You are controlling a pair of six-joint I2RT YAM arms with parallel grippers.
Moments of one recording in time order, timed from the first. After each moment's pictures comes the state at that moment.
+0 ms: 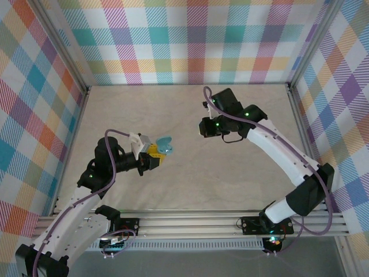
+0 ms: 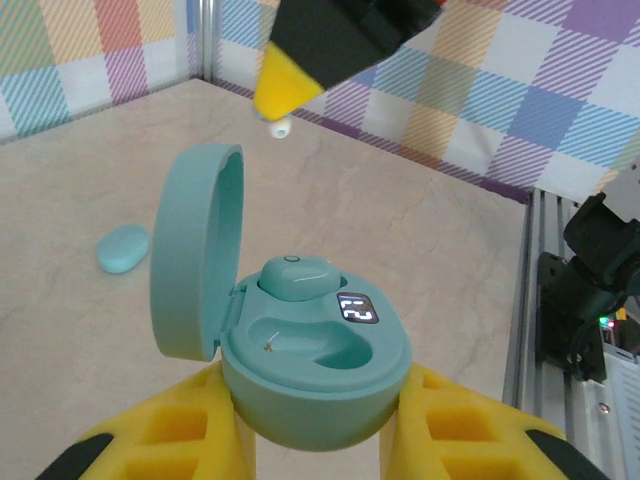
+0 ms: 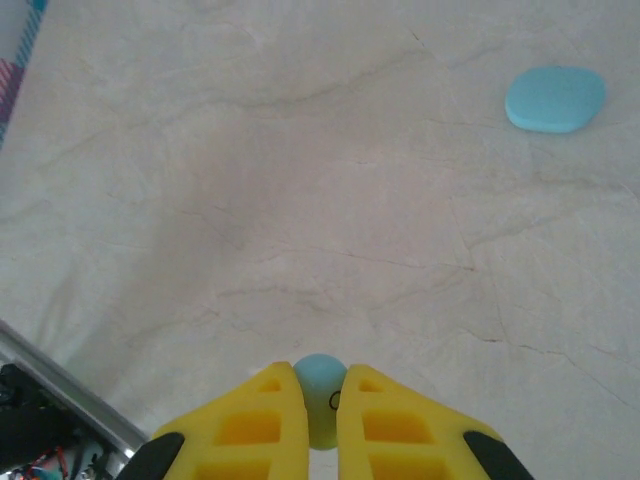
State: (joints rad) left arm -0.36 0.74 0.61 -0.18 0.74 0.07; right arm 0.65 1.49 1.53 -0.95 -0.18 0.39
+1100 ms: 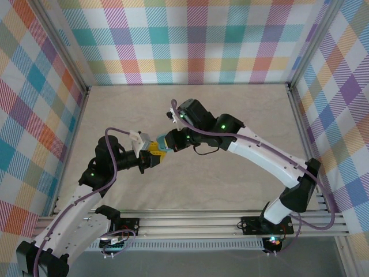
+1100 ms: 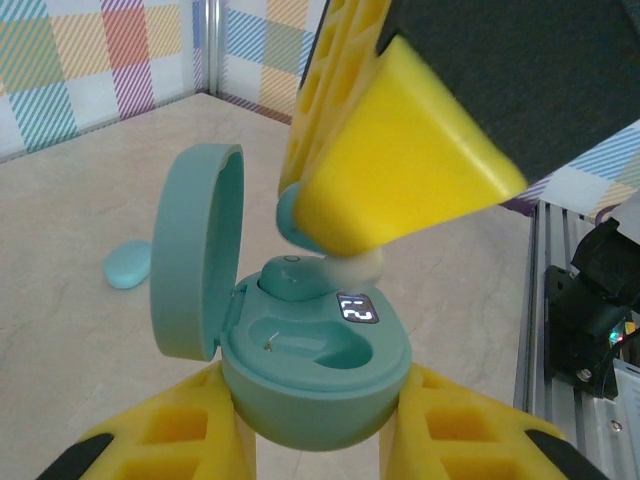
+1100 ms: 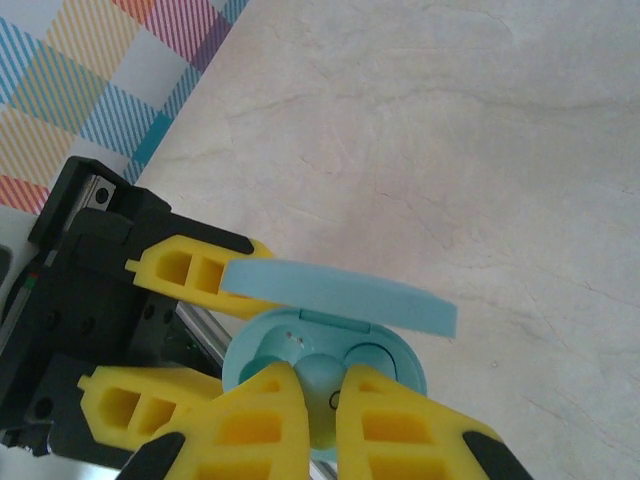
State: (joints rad) left arm -0.36 0.76 0.61 -0.13 0.74 0.05; right arm 0.99 1.59 1.70 -0.87 -0.16 0.49
